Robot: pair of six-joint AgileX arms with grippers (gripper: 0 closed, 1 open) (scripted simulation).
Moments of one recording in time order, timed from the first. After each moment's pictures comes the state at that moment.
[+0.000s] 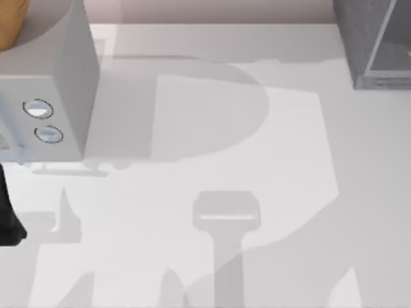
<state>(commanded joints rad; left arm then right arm) 0.00 0.00 0.00 0.00 0.00 0.00 -0.26 2.30 1.38 0.92 -0.22 0.00</state>
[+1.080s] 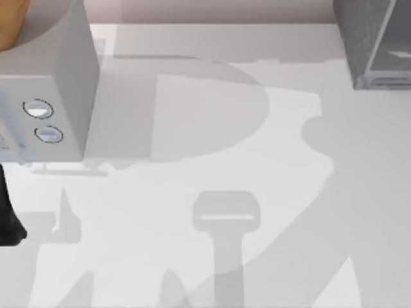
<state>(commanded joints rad) 0.00 0.00 0.00 0.00 0.00 0.00 -0.26 2.20 1.43 0.76 -0.22 0.00</state>
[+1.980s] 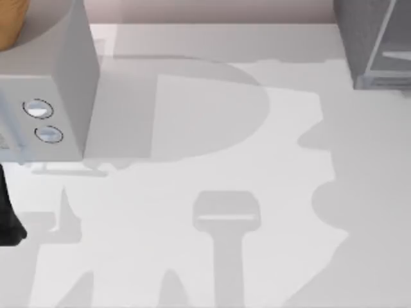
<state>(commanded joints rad) 0.00 0.00 0.00 0.00 0.00 0.00 -0.32 1.90 0.95 0.95 -0.29 0.01</state>
